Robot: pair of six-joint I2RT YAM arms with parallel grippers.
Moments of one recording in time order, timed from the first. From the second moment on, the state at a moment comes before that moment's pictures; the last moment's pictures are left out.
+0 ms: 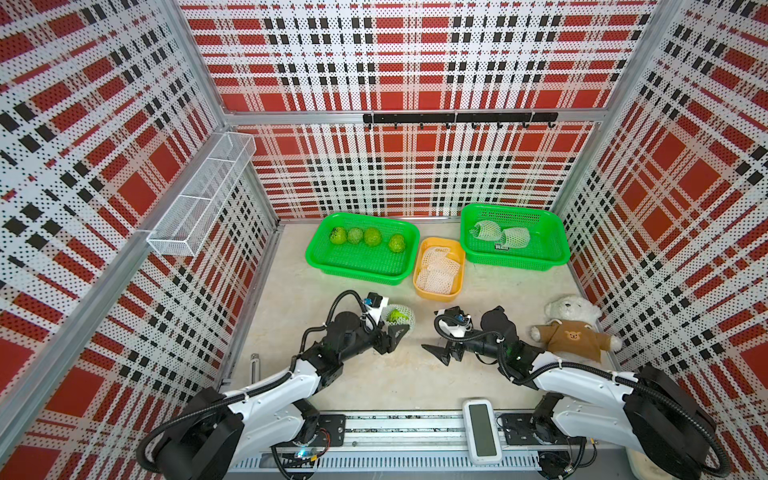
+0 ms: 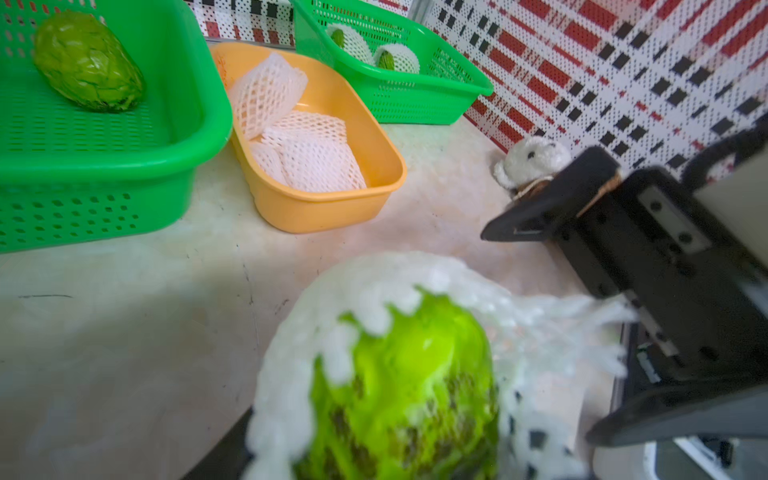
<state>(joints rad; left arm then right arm) -0.60 1.04 0.36 0.33 0.33 -0.34 0.79 1.14 0.34 0.51 -0.31 -0.28</state>
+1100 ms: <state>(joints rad) -0.44 1.27 1.03 -0.80 0.93 -0.11 0.91 1.25 0.40 0.91 -0.31 -0.86</state>
